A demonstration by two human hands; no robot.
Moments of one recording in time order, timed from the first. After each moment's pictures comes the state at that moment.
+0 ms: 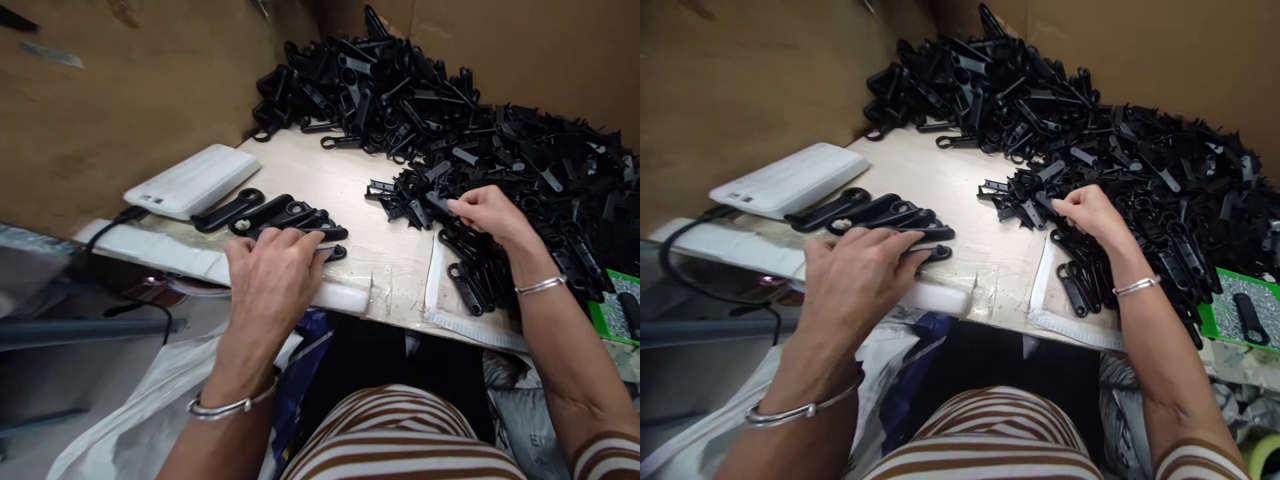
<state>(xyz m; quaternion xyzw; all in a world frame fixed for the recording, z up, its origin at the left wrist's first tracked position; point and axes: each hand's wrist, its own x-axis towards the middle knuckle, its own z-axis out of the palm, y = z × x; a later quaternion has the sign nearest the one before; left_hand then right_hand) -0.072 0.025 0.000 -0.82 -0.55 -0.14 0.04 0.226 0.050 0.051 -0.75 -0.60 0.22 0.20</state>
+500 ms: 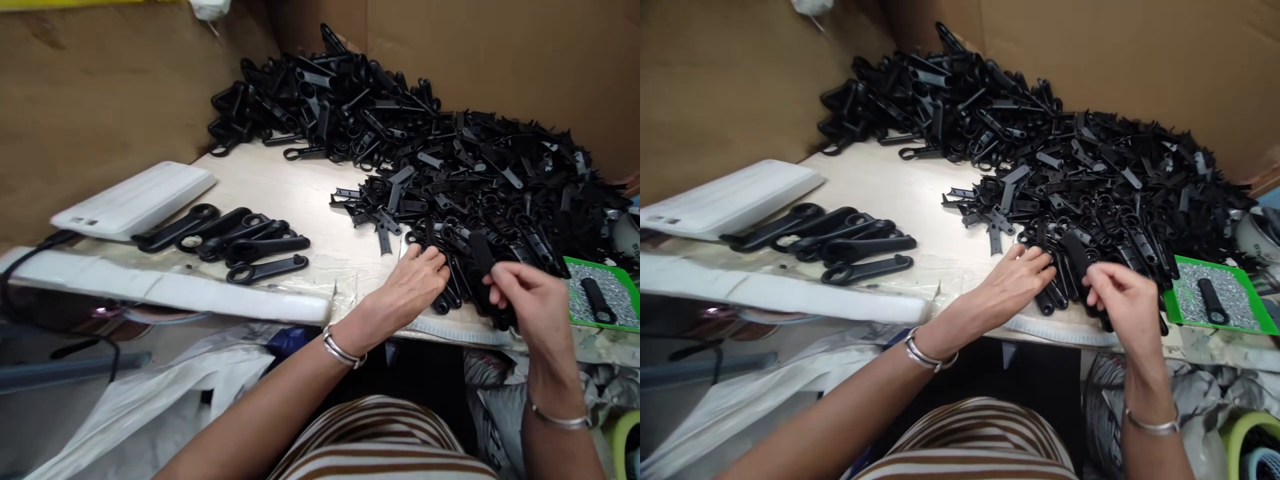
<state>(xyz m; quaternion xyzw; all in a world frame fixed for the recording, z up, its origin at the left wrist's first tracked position) 0.095 -0.001 0.007 -0.98 -0.14 -0.14 -0.02 0.256 -0.113 0.040 -0.74 -0.46 0.16 0.46</state>
